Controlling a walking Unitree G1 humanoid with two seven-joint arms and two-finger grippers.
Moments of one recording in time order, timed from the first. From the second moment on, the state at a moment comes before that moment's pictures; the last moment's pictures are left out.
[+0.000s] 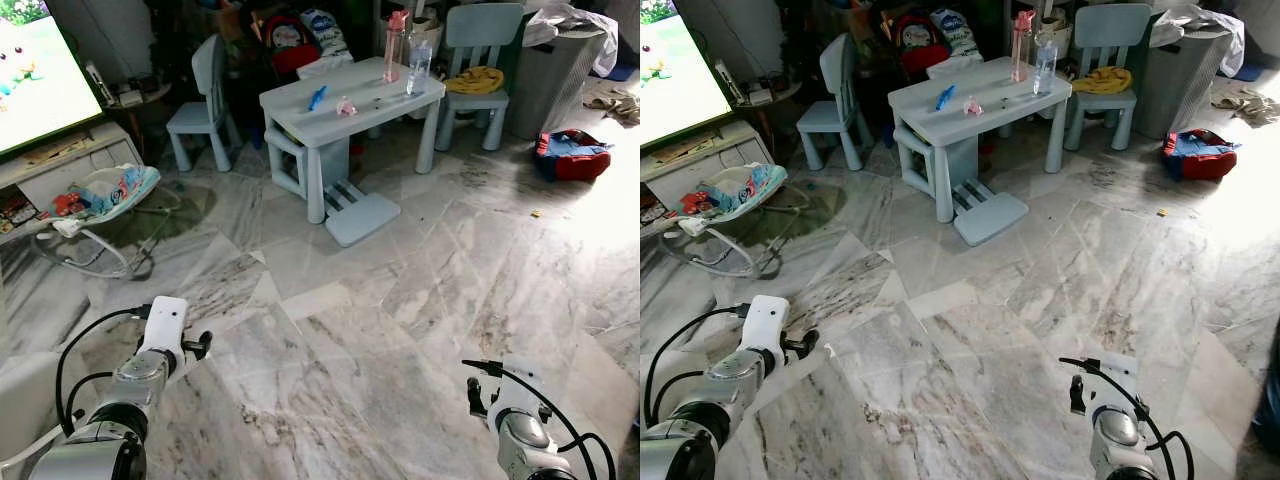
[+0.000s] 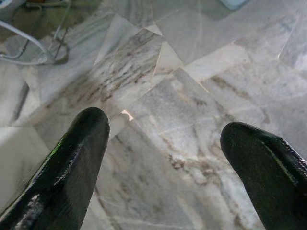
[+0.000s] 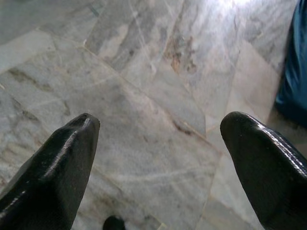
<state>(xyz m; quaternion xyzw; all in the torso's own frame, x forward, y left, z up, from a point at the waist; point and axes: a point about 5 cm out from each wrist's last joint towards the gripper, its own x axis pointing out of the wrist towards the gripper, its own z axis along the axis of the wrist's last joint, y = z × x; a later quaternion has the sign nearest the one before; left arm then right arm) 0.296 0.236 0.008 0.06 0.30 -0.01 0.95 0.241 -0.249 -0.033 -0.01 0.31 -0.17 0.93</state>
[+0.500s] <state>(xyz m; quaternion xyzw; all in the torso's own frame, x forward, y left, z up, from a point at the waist) 0.297 0.211 0.003 0.04 0.28 -0.04 0.96 0.216 -0.281 -0.036 -0.03 0.32 -0.21 0.92</state>
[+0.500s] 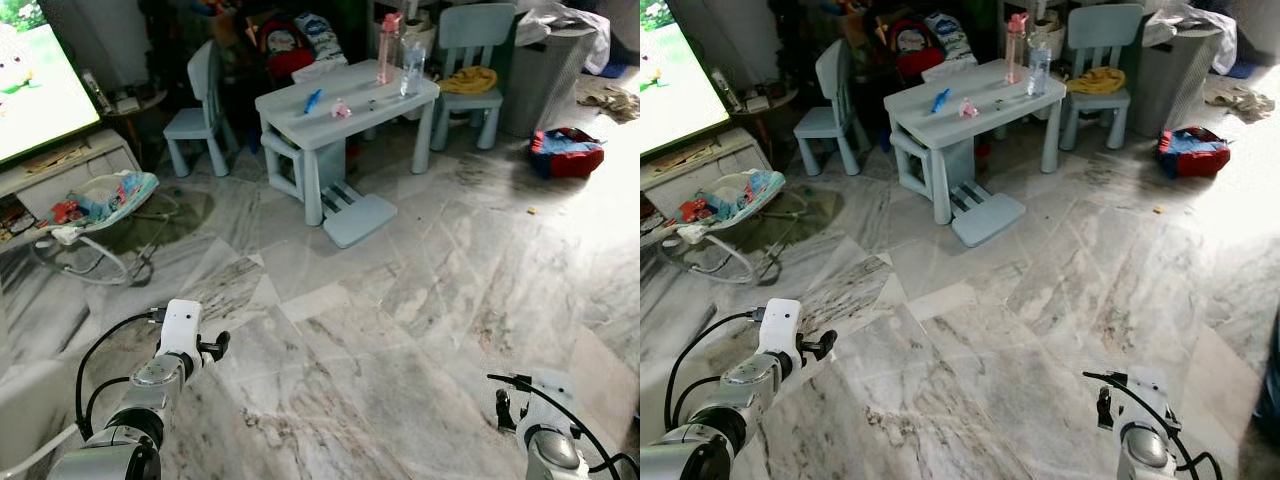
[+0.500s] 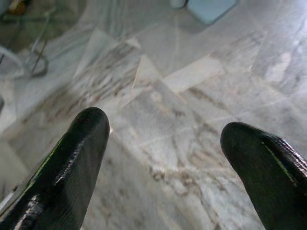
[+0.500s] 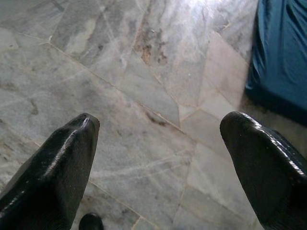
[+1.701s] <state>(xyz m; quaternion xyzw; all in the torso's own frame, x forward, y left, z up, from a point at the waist) 0.294 0.190 0.131 0.09 -0.09 -0.12 0.98 0.281 -0.201 0.131 -0.04 -0.01 0.04 1.00</state>
